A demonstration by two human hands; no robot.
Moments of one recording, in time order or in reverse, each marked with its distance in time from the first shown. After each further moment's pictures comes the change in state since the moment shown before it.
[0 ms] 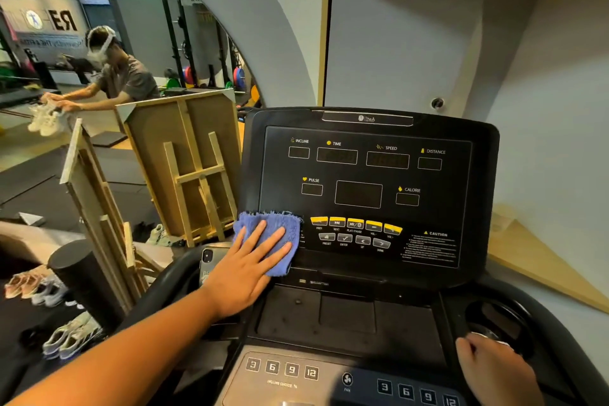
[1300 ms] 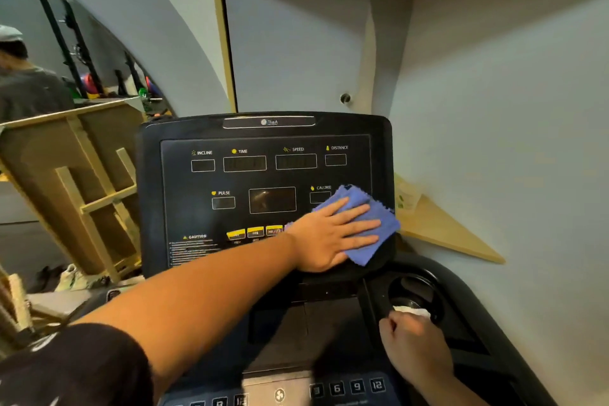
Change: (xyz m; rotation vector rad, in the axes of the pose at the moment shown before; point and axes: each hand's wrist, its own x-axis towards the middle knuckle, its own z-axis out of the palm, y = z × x) left_hand 0.246 0.160 -0.032 0.103 0.118 0.727; right_hand 0.000 0.022 0.018 0.065 -0.025 -0.068
